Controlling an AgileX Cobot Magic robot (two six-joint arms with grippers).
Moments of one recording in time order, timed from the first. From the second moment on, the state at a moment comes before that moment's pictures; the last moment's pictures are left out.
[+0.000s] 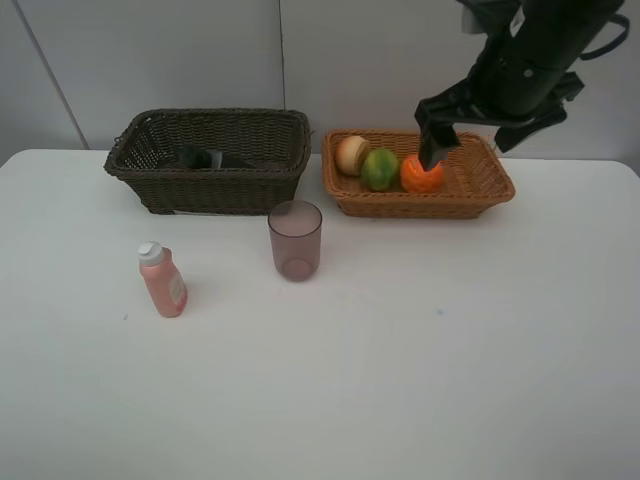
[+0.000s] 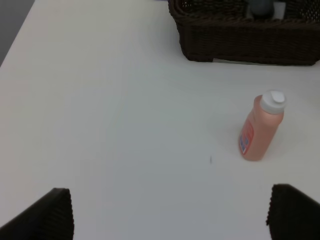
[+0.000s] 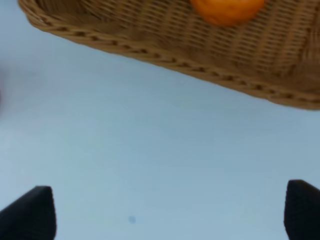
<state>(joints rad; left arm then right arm) -0.01 -0.01 -0.51 0.08 1.07 -0.14 0.41 1.62 -1.33 -0.18 1.00 0.19</state>
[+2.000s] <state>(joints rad) -0.01 -0.01 -0.51 0.08 1.07 -0.14 0.20 0.00 -0.52 -0.09 1.06 0.15</state>
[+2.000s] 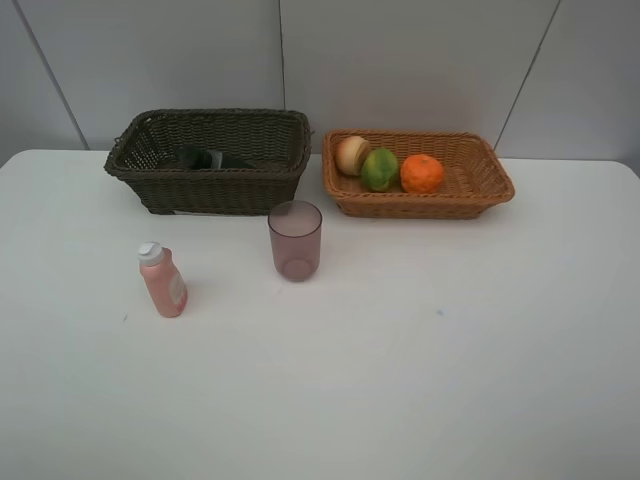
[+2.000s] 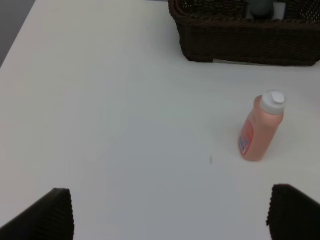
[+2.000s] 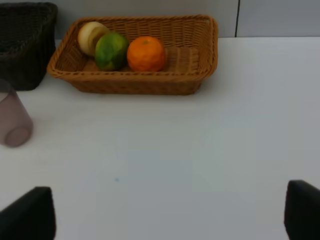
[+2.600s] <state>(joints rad) -0.01 -0.01 -0.51 0.08 1.07 -0.14 0.05 0.00 -0.52 -0.10 1.06 0.09</state>
